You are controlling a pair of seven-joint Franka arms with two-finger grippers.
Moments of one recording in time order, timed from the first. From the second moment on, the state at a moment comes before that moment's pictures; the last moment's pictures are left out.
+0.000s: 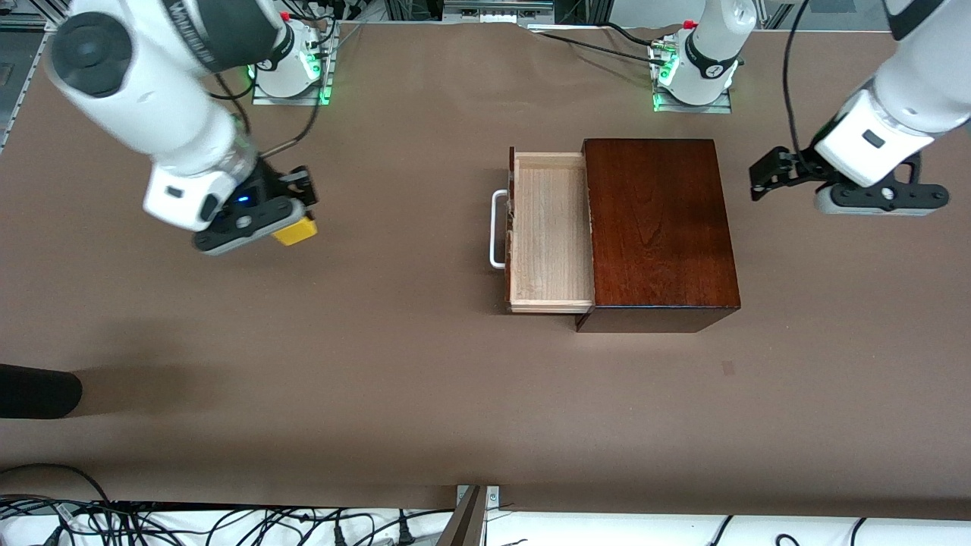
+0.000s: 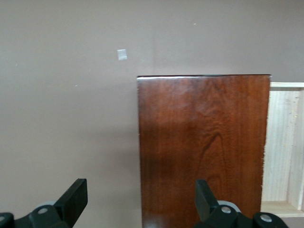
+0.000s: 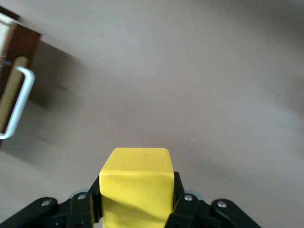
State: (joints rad) left arm -0.30 0.02 0.17 -1.63 -0.02 1.59 -0.14; right arm 0.46 0.20 -0.04 -1.53 0.07 1.73 -0.03
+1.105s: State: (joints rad) left arm -0.24 0.01 0.17 -1.61 -0.02 1.59 -0.11; right arm 0.65 0.27 -0.04 -1.44 0.14 1.75 0.09
